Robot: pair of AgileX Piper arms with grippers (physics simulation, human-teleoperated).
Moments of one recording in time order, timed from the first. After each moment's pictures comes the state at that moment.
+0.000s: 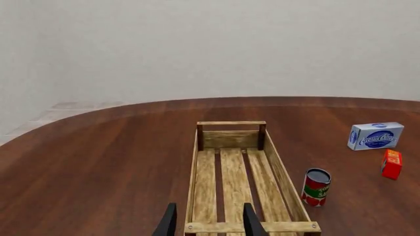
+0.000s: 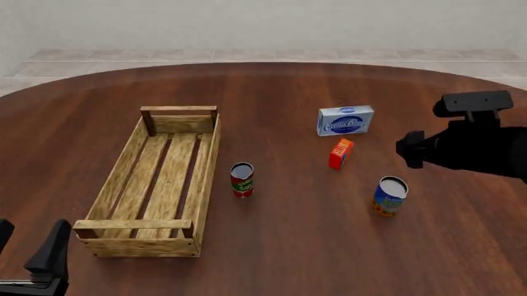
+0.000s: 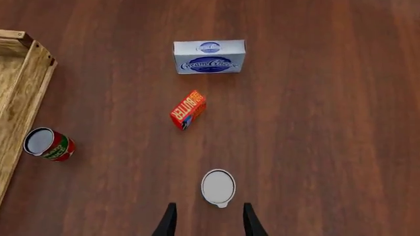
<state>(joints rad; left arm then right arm) 0.00 0.00 0.00 0.00 0.01 0.08 1.16 -0.86 0.47 -0.01</state>
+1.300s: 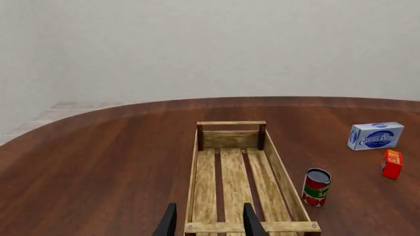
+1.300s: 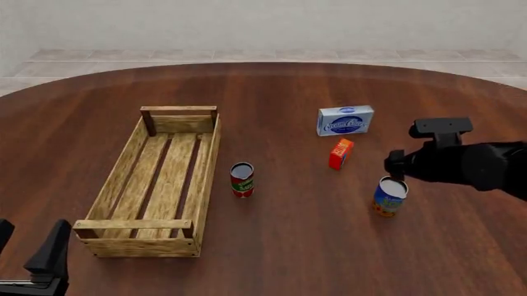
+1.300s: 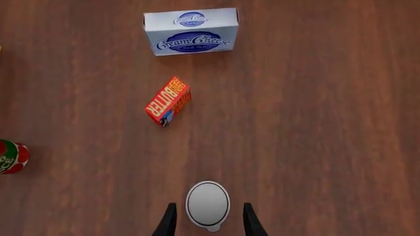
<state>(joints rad) 0.00 0.00 0.00 0.00 0.01 0.04 1.42 -0.81 0.26 -0.02</state>
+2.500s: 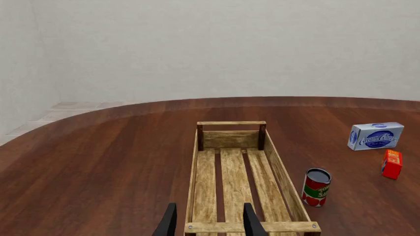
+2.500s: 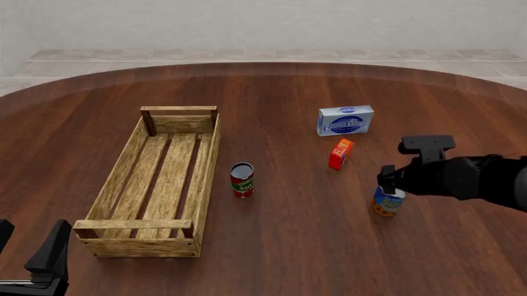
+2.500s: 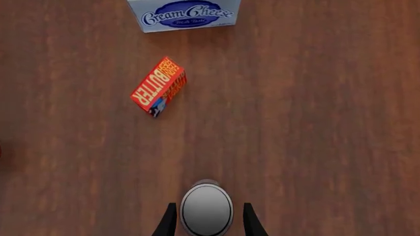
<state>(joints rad) 0.00 0.00 0.00 0.00 0.01 0.03 1.55 -0.77 0.16 -0.01</state>
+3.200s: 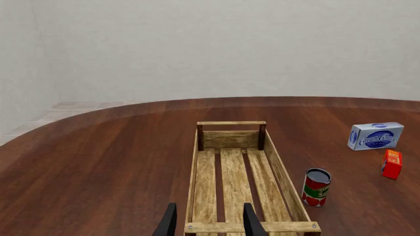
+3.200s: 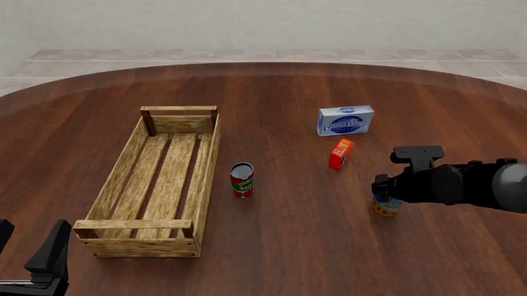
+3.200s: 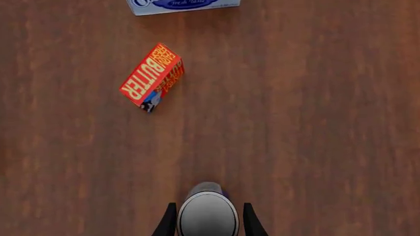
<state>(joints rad) 0.00 0.00 0.00 0.00 0.01 0.04 1.66 -0.76 0.10 0.00</state>
